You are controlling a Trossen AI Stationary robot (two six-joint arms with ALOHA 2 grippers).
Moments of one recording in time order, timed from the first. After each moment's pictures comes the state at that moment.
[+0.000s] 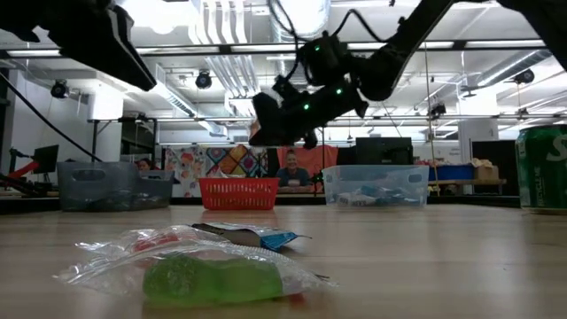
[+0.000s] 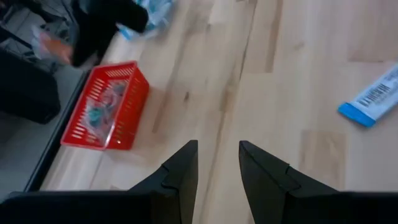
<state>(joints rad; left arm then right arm) -0.63 1.35 0.93 -0.78 -0.83 -0.59 -0.29 1.97 1.13 0.55 0.13 0.11</state>
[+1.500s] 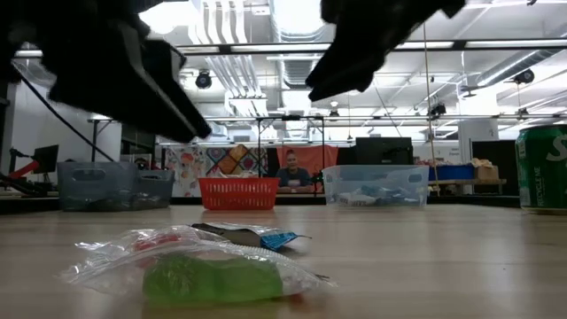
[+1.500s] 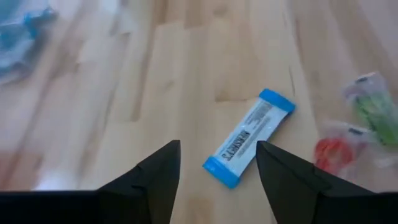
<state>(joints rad) -0.62 1.69 0.93 -0.14 -0.63 -0.34 0.06 1.51 1.04 -0.19 0.12 0.11</state>
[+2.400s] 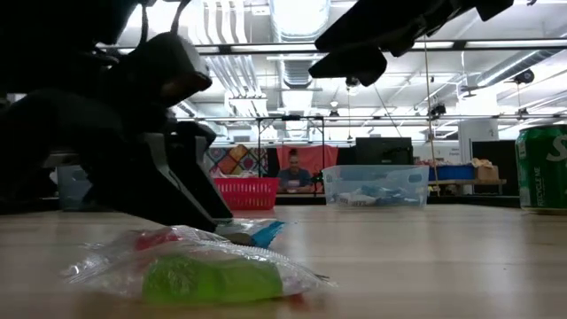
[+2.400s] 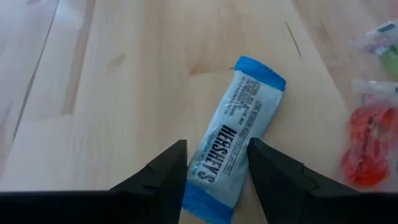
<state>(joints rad) -0.49 1.85 0.75 0.29 -0.36 -0.18 0.26 1.49 0.86 0.14 0.13 0.14</state>
